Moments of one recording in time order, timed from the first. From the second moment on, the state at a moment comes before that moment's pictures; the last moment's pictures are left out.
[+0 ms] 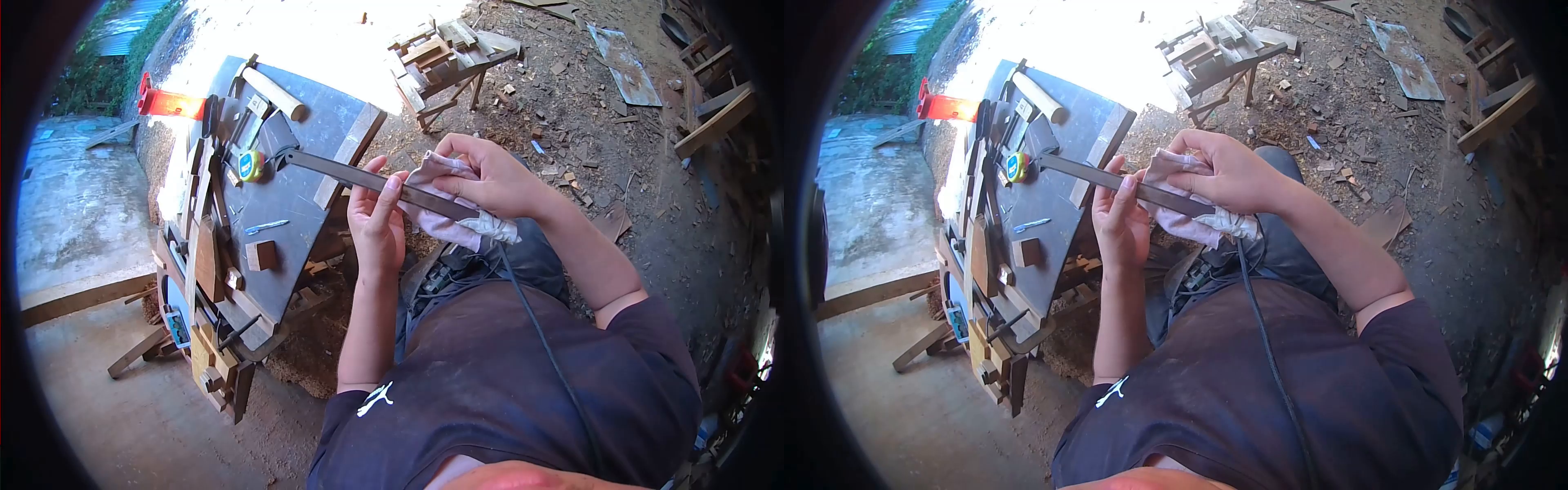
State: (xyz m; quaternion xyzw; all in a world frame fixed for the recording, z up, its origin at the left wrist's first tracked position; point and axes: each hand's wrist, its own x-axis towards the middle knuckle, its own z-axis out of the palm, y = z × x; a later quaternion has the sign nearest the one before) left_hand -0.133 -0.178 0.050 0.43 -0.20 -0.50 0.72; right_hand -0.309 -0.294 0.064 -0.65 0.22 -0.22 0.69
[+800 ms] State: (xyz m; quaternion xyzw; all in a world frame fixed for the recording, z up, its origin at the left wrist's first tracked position) left_hand -0.160 -0.196 0.028 0.61 -0.30 -0.44 0.58; right_hand -0.322 -0.328 0.046 -0.71 0.21 -0.16 0.65
